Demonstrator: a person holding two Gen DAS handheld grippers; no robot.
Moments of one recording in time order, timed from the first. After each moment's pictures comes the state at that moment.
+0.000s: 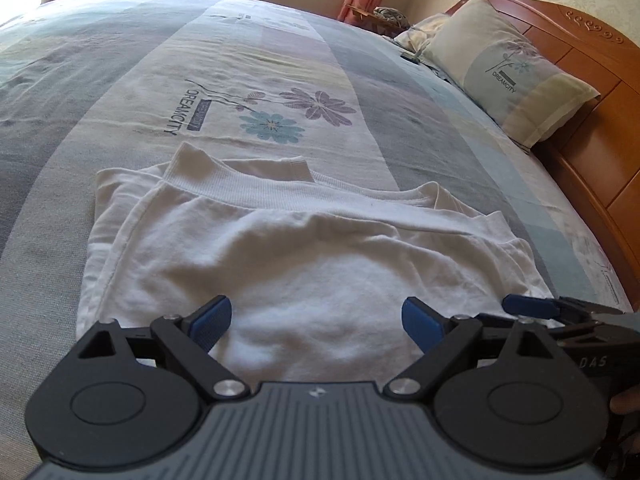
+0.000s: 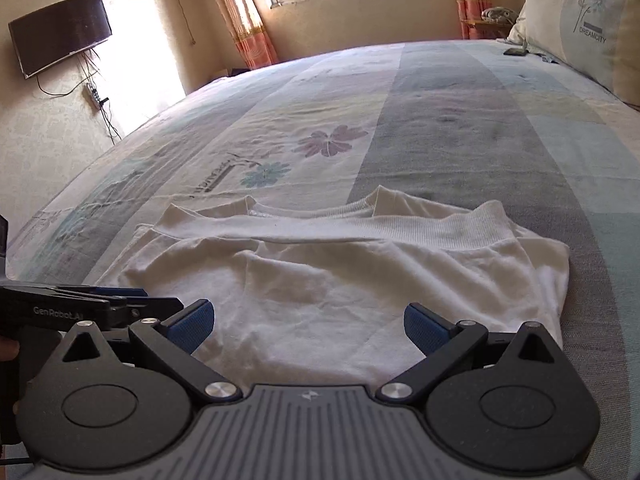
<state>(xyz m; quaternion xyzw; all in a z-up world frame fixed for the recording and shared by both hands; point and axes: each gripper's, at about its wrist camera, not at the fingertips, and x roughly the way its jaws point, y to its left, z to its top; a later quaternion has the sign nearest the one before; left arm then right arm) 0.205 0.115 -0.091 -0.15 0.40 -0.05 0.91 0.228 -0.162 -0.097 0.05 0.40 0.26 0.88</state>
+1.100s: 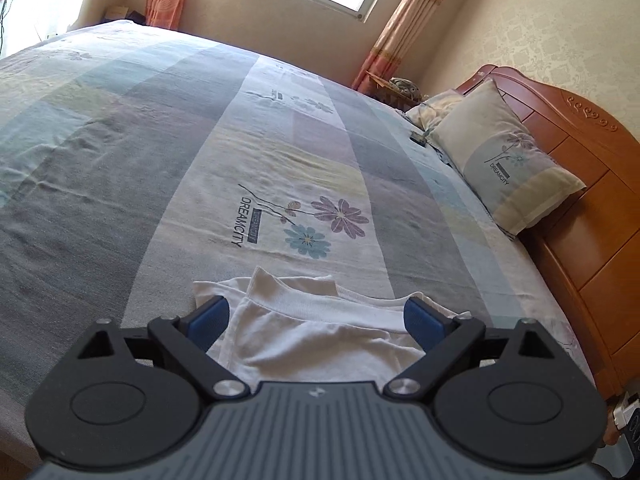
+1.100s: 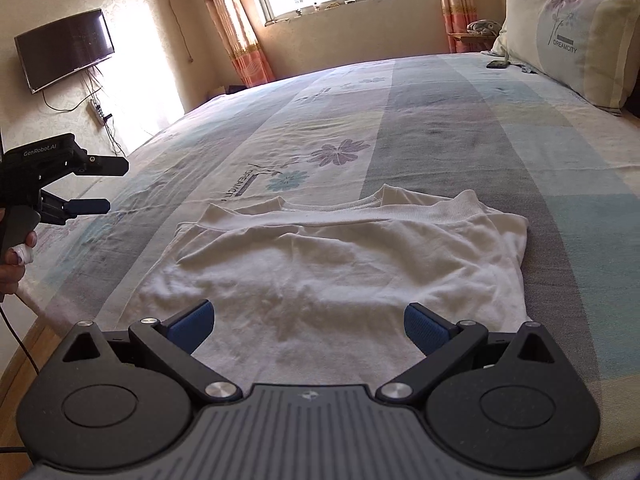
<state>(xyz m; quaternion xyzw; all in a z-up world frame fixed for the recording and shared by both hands) 0.173 0.189 0.023 -0.20 0.34 -0.04 0.92 0.121 -0.182 -0.039 0.06 0.34 0.26 0.90</state>
